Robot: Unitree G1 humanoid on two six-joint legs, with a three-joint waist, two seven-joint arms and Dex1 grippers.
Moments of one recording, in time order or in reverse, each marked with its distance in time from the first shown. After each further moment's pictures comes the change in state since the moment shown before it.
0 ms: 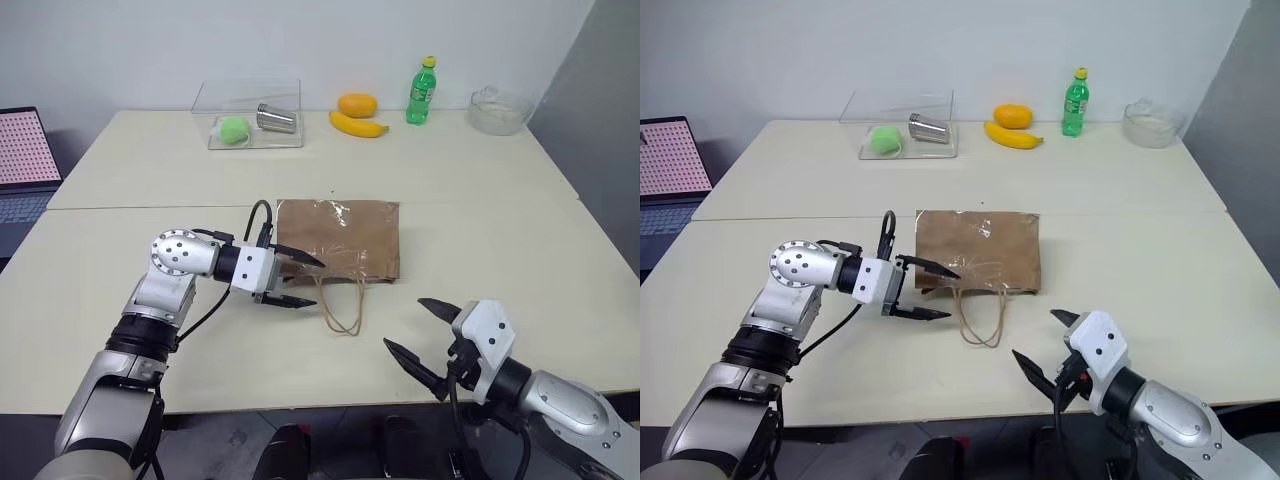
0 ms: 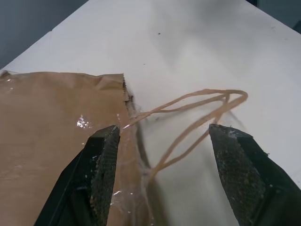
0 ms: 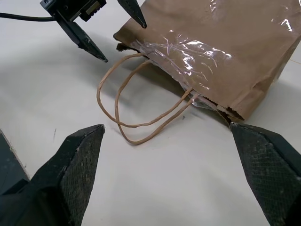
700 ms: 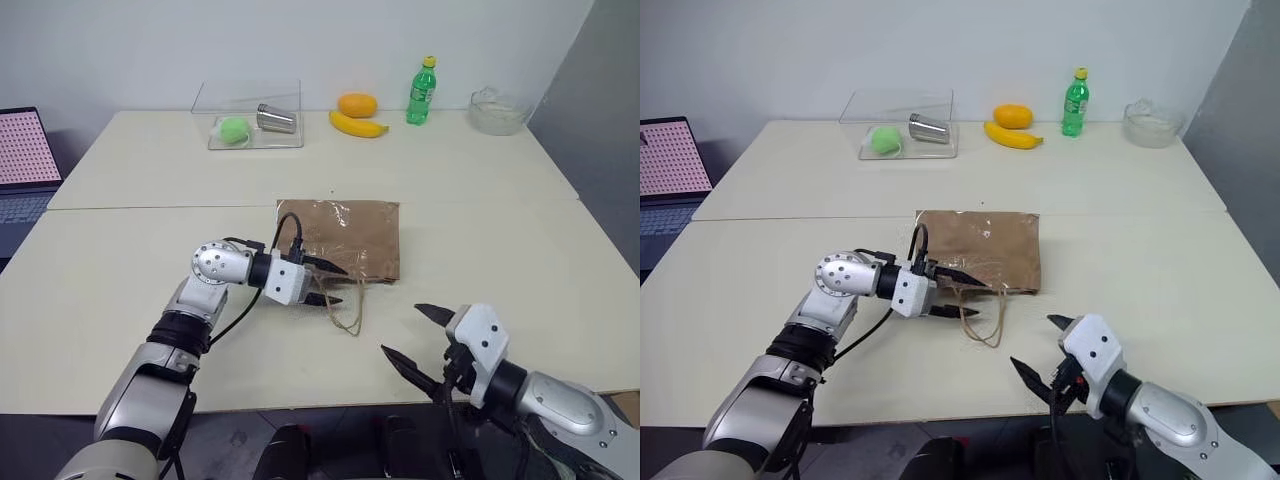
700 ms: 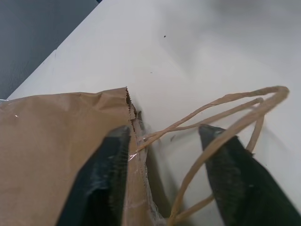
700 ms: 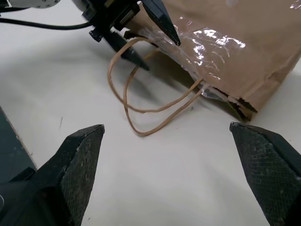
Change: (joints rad) left arm -0.050 -0.119 -0.052 0.140 0.089 -0.157 0.101; right arm -0.017 -0.028 0.043 0.000 -0.010 0.027 0.001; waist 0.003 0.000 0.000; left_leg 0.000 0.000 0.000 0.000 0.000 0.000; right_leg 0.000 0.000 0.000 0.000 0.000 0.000
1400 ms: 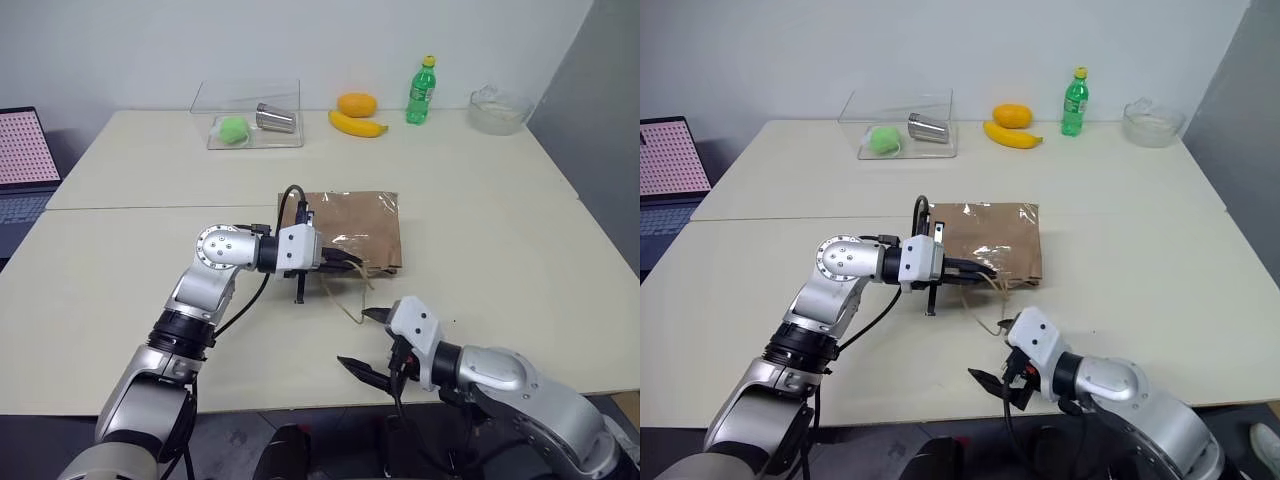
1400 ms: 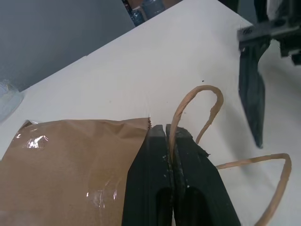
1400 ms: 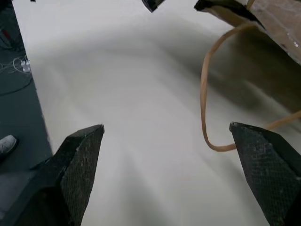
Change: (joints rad) left arm 0.028 0.003 0.022 -0.291 -0.101 0.465 0.089; right arm -0.344 0.160 0.283 0.245 -0.134 0.104 0.154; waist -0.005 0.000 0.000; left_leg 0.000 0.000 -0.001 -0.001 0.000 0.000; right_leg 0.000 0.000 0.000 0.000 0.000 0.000
